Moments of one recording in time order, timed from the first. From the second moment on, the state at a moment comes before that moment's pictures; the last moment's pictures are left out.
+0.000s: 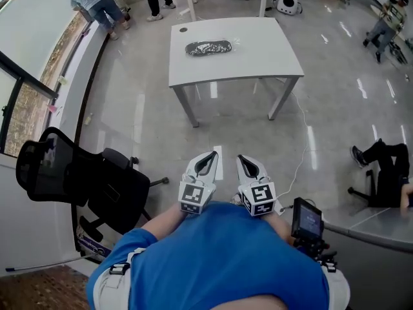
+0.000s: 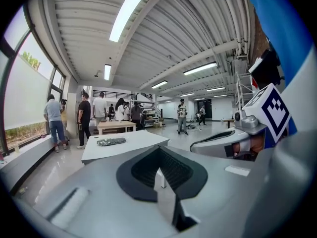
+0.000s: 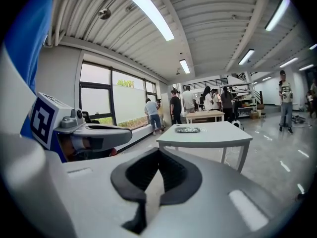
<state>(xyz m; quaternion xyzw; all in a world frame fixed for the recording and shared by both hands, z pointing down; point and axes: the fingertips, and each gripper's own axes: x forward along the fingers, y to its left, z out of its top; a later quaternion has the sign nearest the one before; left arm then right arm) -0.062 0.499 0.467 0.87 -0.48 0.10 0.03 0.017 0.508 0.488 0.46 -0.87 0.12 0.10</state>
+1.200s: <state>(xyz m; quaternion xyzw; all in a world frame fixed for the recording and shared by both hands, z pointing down) -0.019 0.357 0.483 0.87 -0.49 0.10 0.04 0.059 0.372 0.506 0.45 -0.87 0.12 0.12</state>
